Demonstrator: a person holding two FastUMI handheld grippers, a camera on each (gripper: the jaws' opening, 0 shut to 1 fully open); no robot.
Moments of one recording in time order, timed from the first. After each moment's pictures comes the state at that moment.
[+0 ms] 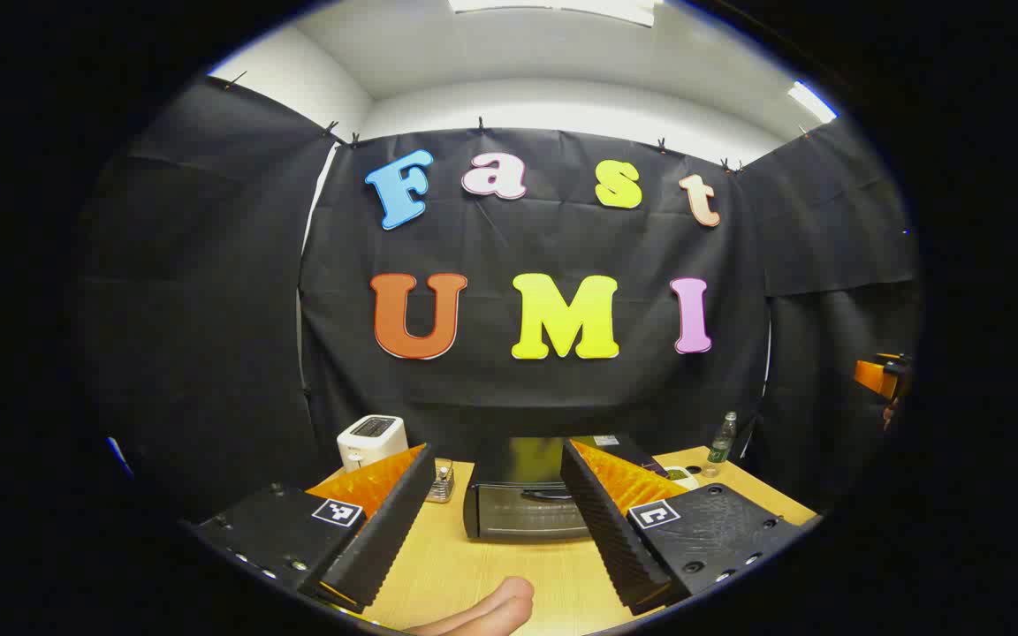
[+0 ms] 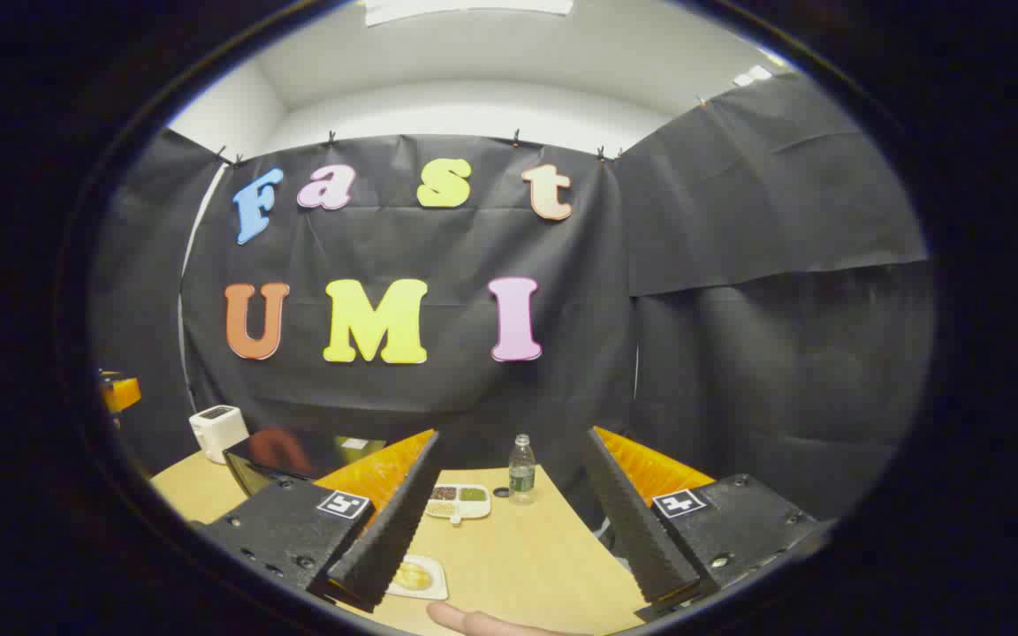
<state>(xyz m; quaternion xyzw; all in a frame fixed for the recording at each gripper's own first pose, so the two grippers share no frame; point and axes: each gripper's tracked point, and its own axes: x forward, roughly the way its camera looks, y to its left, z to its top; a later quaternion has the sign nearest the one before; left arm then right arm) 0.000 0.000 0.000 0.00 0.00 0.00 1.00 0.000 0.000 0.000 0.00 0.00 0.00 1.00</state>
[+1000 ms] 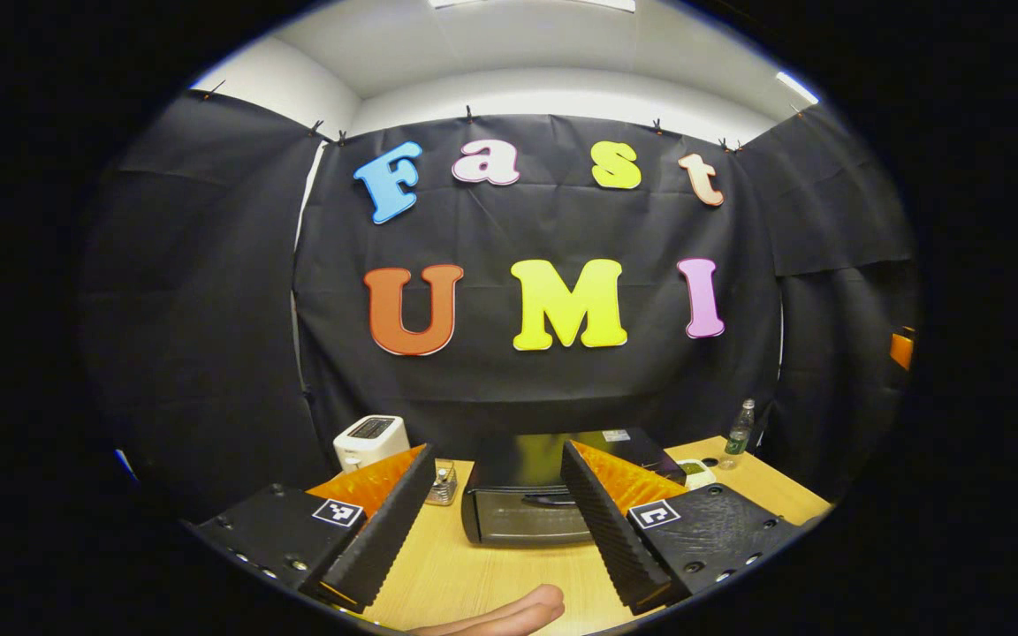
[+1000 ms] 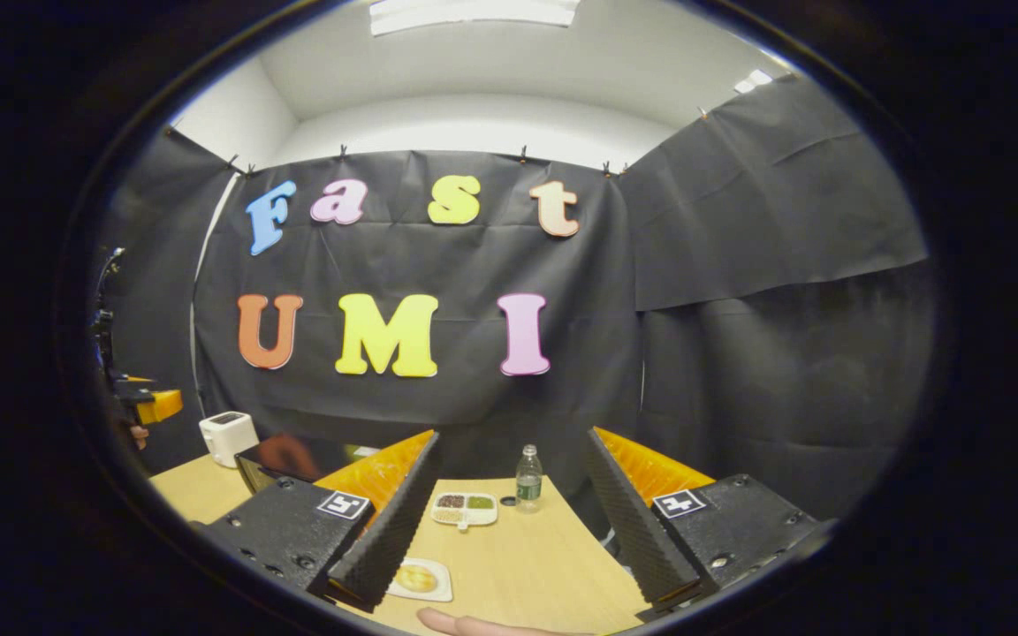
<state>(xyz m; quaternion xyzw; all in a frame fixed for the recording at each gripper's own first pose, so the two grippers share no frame) 0.061 -0.021 -0.014 0.02 0.02 0.00 1.00 -0.015 0.004 0.004 0.00 -0.02 0.02 1.00</state>
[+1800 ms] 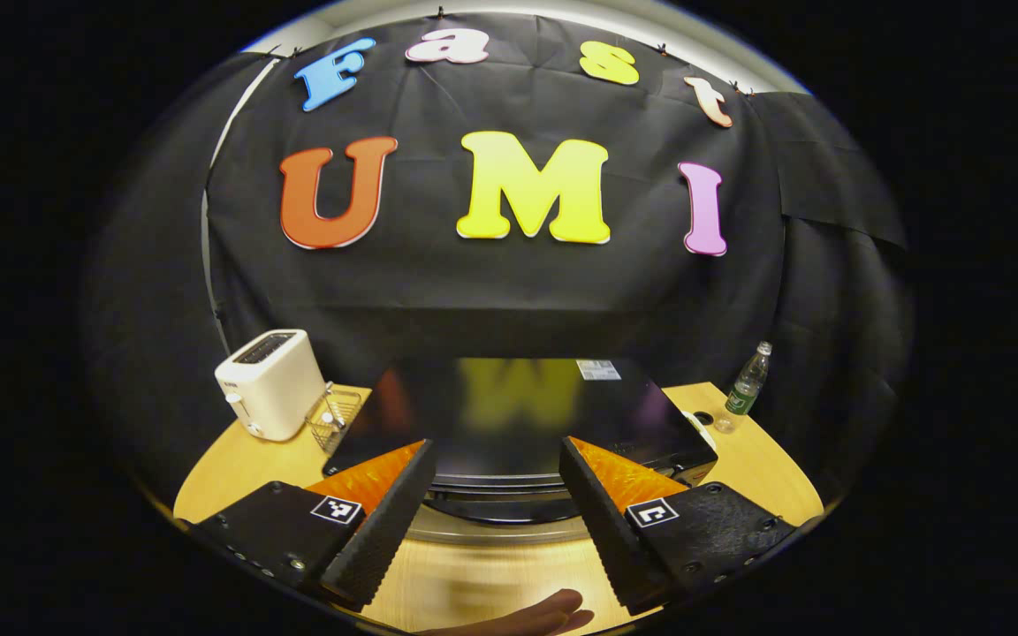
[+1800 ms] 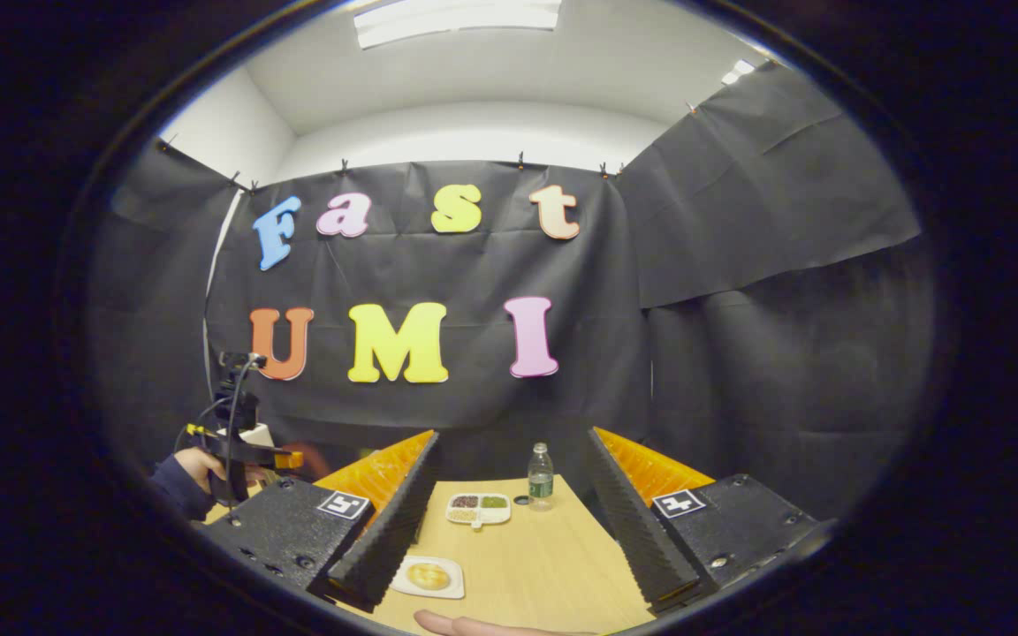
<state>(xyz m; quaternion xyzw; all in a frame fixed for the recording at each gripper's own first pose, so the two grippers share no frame) 0.198 -0.078 -0.154 0.00 0.19 -0.05 0.98 -0.040 0.002 -0.002 0.02 -0.05 0.04 1.00</state>
